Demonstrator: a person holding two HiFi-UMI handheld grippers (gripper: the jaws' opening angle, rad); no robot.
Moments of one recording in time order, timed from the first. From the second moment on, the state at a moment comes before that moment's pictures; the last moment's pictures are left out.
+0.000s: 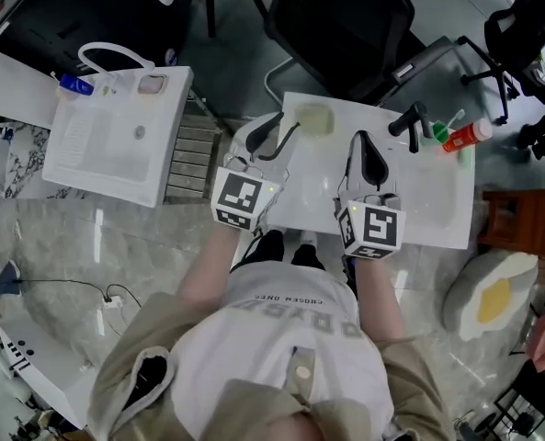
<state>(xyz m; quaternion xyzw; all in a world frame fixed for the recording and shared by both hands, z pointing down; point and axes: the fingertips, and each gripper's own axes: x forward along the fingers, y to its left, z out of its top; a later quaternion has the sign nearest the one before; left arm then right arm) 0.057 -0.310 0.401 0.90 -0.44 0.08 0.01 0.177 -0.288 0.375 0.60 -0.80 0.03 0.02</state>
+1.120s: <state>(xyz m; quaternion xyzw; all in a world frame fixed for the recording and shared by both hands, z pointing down) 0.035 -0.250 0.339 0.86 -0.51 -0.02 -0.03 0.170 -0.230 0.319 0.60 -0.80 -0.02 -0.03</state>
